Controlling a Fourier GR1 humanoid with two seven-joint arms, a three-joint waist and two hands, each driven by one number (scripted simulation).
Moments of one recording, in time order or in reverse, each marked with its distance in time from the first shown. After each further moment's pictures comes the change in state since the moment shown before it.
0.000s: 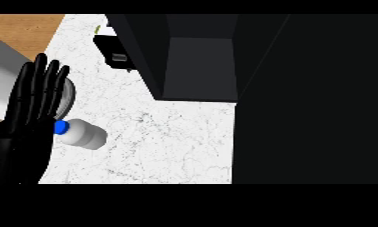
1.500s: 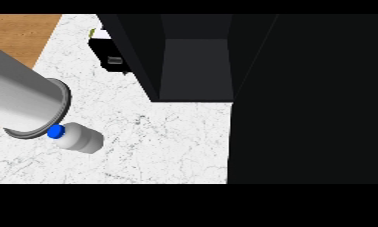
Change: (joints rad) left arm 0.603 0.019 0.497 -0.209 0.724 -0.360 0.142; right arm 0.589 -0.013 0.062 -0.331 -0.217 0.239 0.007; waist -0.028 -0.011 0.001
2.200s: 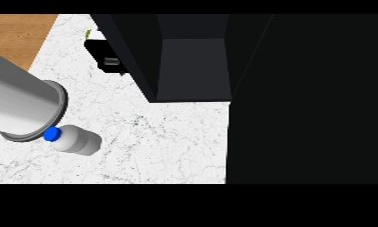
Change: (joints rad) left arm -0.104 -0.042 -0.003 0.103 -0.068 -0.005 0.013; right arm 0.145 -0.007 -0.021 -0.009 0.010 0.087 -0.129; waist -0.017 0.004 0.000
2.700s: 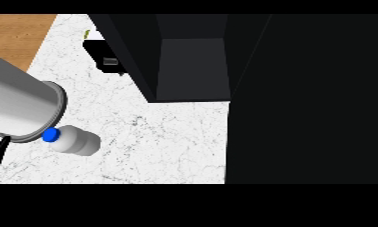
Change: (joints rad) left arm -0.139 -0.006 -0.003 0.282 -0.128 -0.031 -0.087; right arm 0.108 0.004 -0.005 0.000 0.003 0.066 -0.103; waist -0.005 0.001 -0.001
